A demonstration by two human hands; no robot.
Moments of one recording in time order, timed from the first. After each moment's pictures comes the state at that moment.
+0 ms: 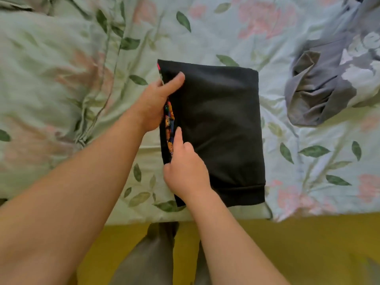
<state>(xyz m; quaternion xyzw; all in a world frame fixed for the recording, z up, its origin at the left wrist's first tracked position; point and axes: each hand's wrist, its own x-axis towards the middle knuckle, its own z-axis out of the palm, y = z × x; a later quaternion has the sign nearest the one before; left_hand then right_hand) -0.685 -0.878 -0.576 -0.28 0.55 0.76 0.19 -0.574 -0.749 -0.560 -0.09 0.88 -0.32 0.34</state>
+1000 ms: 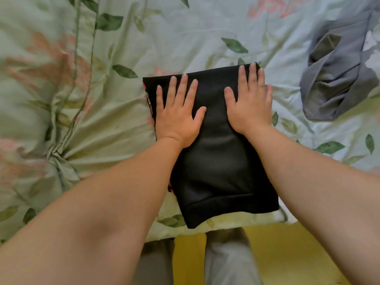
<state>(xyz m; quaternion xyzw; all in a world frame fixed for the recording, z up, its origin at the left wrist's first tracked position) -0.666 -0.861 -0.710 -0.03 0.99 0.05 0.12 -0.726 -0.683 -0.696 -0.03 0.98 -0.07 0.16</state>
